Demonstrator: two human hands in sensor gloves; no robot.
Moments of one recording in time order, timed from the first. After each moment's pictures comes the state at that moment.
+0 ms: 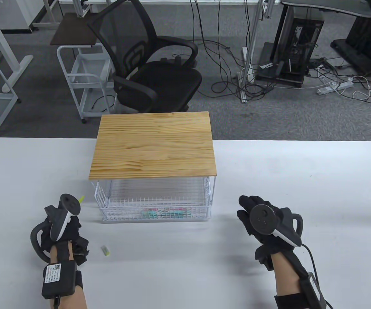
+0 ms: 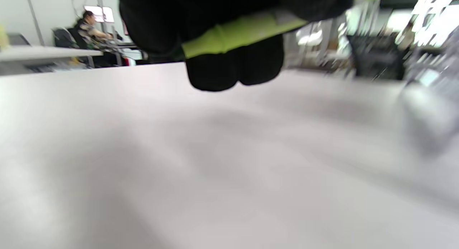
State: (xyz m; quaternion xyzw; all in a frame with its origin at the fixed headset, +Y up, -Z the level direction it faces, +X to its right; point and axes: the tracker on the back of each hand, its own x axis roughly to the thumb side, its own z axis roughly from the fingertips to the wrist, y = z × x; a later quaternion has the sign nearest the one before) left_hand -0.362 -0.730 -0.362 -0.05 0.28 0.07 0.96; right_hand 0.191 -0.687 -0.324 0.07 -0.02 0.99 0.09
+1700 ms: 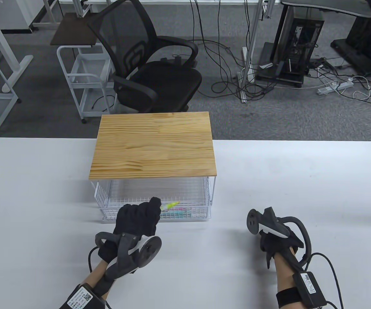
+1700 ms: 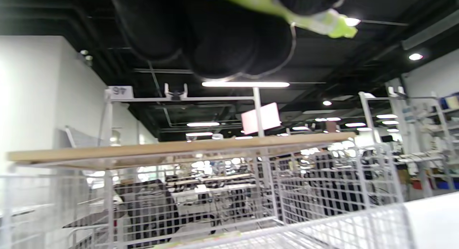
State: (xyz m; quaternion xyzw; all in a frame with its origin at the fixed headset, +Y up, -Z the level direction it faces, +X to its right) left_hand -0.146 -0.639 -0.261 0.23 -0.15 -0.03 0.96; right_hand 0.211 -0.767 -0.343 -0.01 0.24 0.96 -0.12
